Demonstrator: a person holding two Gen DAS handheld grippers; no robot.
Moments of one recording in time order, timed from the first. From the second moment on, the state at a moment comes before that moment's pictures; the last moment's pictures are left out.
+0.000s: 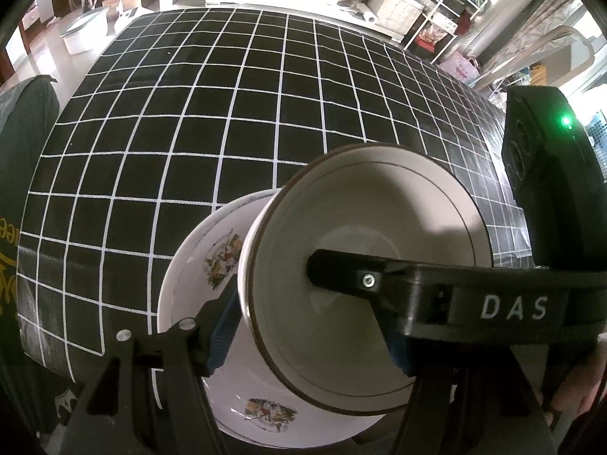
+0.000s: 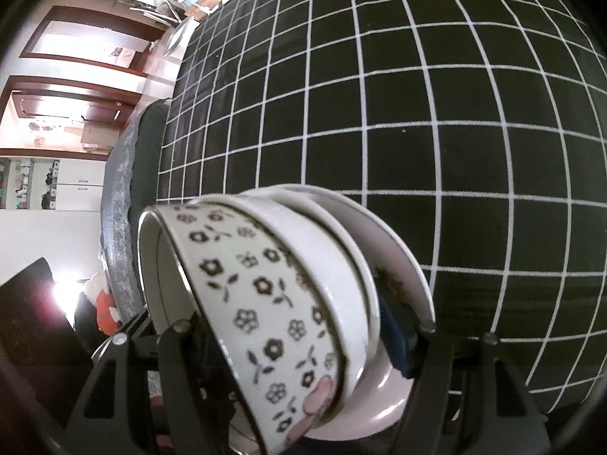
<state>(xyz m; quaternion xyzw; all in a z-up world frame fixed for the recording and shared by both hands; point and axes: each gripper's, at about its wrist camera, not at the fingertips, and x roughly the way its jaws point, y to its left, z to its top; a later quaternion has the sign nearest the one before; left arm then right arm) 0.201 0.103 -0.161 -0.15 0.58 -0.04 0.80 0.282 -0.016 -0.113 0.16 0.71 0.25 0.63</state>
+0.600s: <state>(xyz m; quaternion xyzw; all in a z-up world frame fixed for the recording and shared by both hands) 0.177 0.119 -0.113 -0.14 0.54 -0.01 0.83 0.275 -0.056 -0.066 0.19 0.66 0.27 0.67</state>
